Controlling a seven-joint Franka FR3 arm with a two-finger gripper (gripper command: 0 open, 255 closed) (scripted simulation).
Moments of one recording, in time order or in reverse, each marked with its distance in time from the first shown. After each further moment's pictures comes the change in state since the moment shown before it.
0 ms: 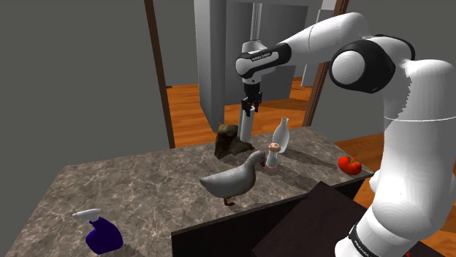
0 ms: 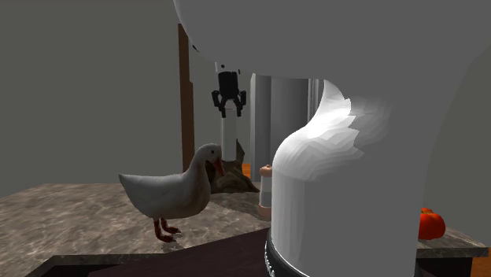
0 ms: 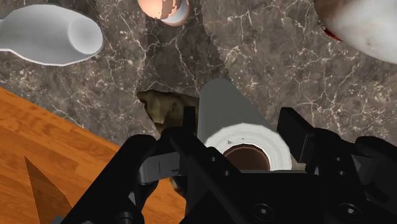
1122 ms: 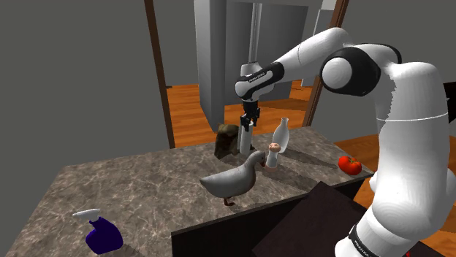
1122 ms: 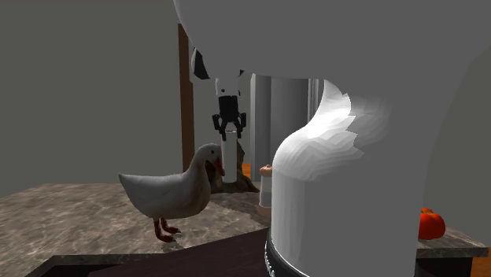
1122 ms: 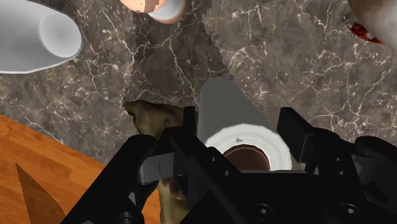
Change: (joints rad) arm -0.002 0.076 0.001 -0.120 0.000 0.196 0.012
